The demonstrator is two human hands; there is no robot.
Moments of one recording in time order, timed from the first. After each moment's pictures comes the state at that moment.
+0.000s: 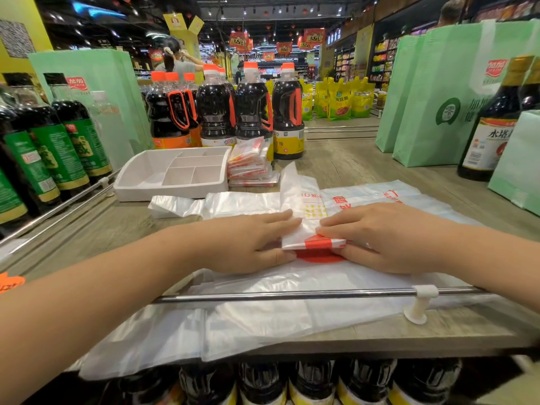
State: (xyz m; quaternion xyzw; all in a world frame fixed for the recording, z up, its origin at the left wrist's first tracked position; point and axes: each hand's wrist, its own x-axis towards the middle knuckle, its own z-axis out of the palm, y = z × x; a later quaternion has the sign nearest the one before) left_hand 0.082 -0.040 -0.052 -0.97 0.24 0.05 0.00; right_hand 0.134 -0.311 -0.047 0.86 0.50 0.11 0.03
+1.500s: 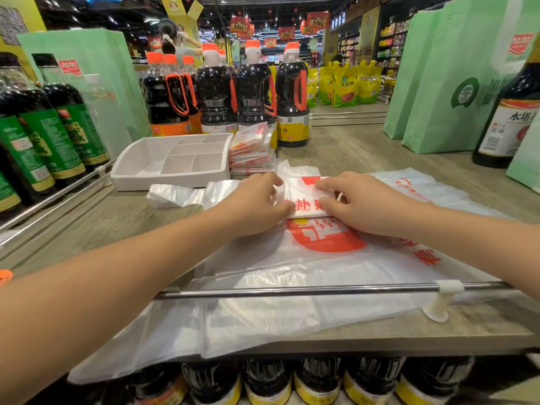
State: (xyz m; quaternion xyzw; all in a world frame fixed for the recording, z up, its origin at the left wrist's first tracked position) left_hand 0.123 -0.052 -0.058 -0.97 0.03 -0.07 -0.24; right_hand 0.167 -0.262 -0.054 0.94 0.30 0.06 -0.14
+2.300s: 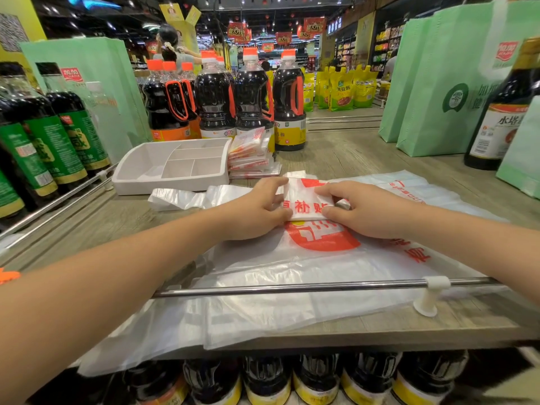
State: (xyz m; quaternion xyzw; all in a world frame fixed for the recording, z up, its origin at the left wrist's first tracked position) left_hand 0.121 -0.046 -0.062 -0.94 0.11 0.03 -0.31; right_hand 0.163 -0.274 -0.053 0.94 0.31 0.02 -0.18
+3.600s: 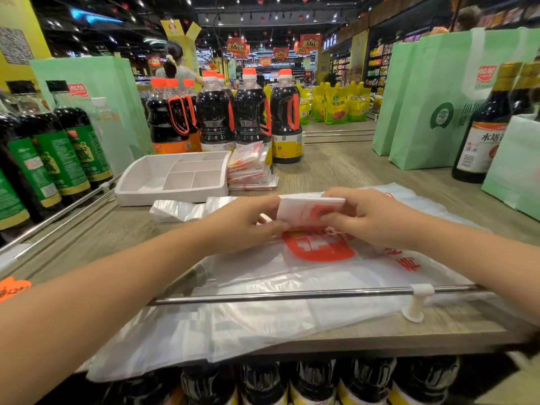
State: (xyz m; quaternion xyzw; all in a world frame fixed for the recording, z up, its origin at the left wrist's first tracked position) left_hand 0.106 -0.028 -0.057 -0.93 0.26 -0.08 -0.26; right_hand 0.150 -0.294 -0.045 0.87 0.39 0.04 -0.29
